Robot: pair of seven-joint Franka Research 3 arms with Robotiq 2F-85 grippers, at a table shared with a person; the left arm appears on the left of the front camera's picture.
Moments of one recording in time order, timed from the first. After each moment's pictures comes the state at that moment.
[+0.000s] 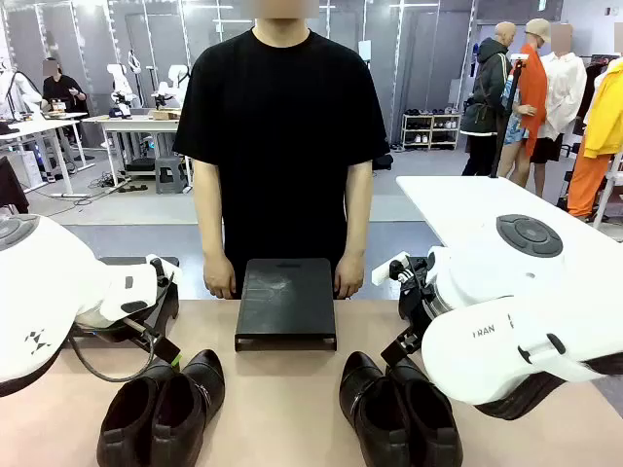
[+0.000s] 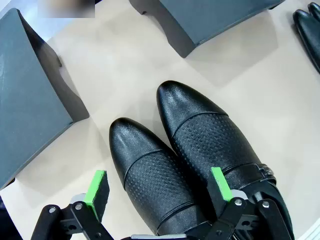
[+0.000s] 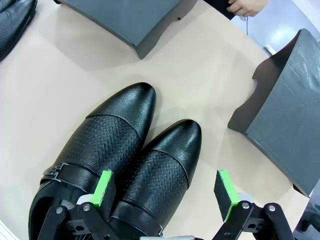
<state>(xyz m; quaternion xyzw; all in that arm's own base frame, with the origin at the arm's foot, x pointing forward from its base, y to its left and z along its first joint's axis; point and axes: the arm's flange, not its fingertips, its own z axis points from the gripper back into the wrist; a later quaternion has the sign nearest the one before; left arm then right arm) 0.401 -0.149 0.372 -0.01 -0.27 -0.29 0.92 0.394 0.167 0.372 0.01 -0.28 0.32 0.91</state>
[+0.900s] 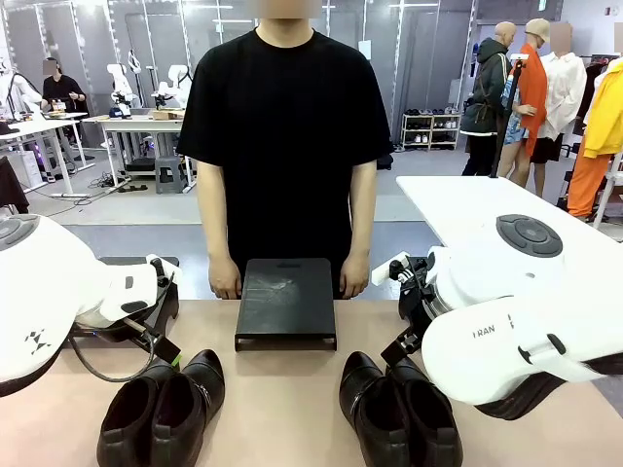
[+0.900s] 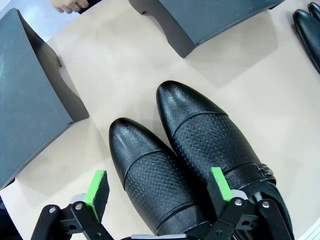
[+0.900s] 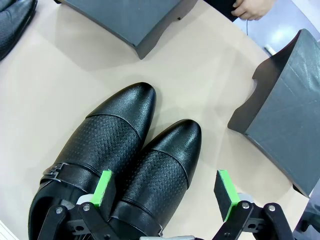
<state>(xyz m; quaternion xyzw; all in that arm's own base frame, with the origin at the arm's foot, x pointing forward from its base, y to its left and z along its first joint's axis) 0.401 -0.149 0.373 -0.01 -0.27 -0.29 0.92 0.393 0.167 0.372 0.01 -0.28 0.32 0.91</state>
